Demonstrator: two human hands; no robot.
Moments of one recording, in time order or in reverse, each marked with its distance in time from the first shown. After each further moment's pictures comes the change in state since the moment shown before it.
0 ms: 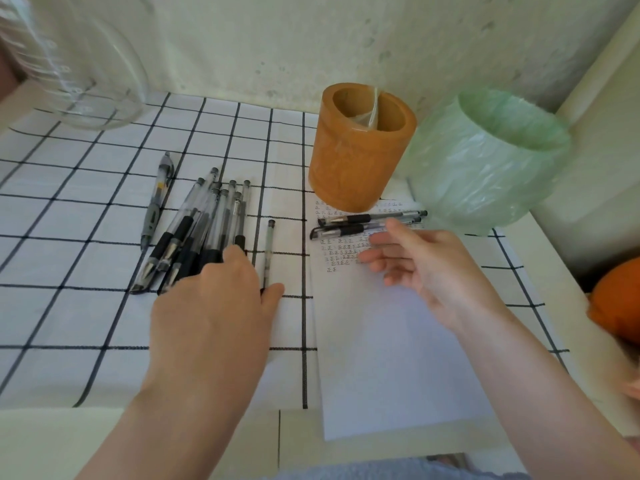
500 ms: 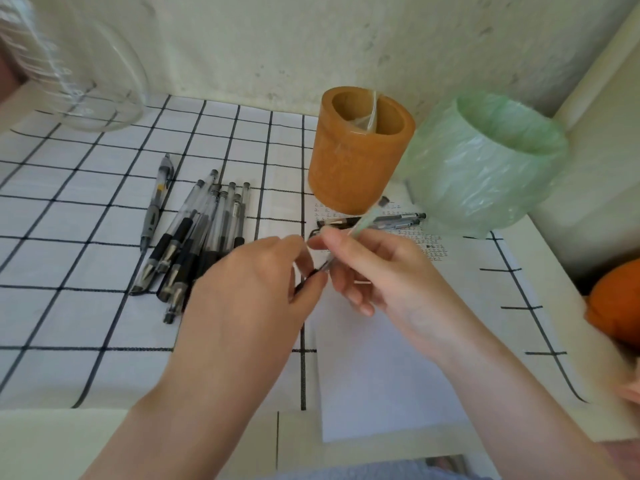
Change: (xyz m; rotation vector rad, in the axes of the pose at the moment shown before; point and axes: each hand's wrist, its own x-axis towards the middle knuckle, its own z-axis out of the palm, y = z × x) left_hand 0.004 0.009 -0.005 -0.468 0.147 0.249; right_hand -0.028 -0.003 0.025 -0.097 -0.374 -0.142
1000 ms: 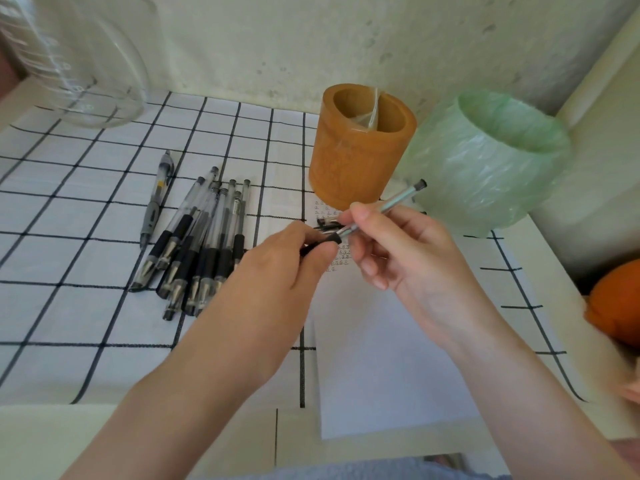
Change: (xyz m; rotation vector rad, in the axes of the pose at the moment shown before) left_hand 0.007 0.004 0.003 -0.447 -0.123 -0.096; right_hand -0.002 -0.010 -0.005 0.139 0.108 -0.123
